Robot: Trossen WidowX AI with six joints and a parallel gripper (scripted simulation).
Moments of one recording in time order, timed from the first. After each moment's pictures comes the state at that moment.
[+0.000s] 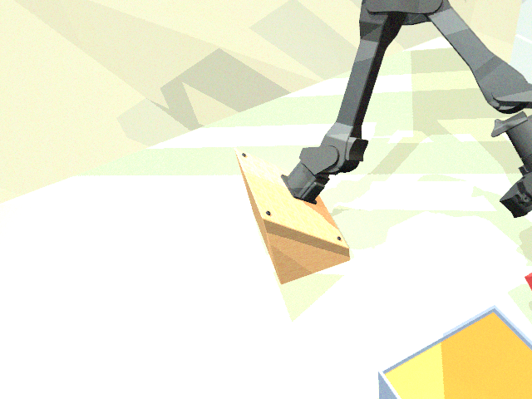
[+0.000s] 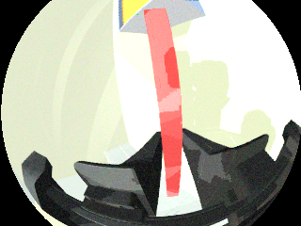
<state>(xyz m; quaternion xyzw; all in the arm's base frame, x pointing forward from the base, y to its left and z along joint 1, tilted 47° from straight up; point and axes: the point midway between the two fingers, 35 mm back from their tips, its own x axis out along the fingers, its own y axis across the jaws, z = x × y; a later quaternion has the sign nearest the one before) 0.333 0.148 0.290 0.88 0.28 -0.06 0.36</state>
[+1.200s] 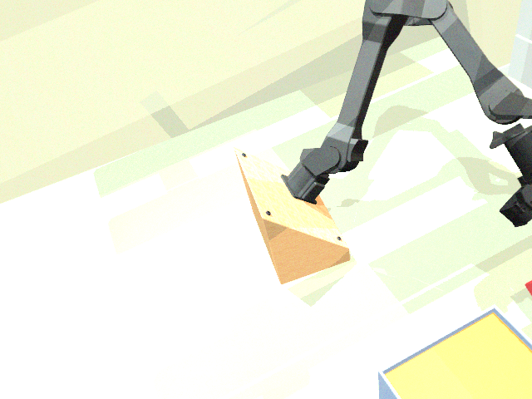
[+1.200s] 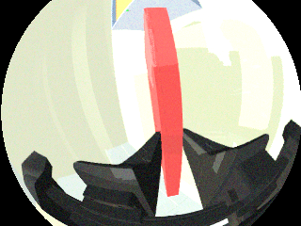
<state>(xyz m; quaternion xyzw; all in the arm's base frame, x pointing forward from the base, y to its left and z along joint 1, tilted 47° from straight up) 0.336 0.165 0.278 0.89 0.28 -0.06 0.36</state>
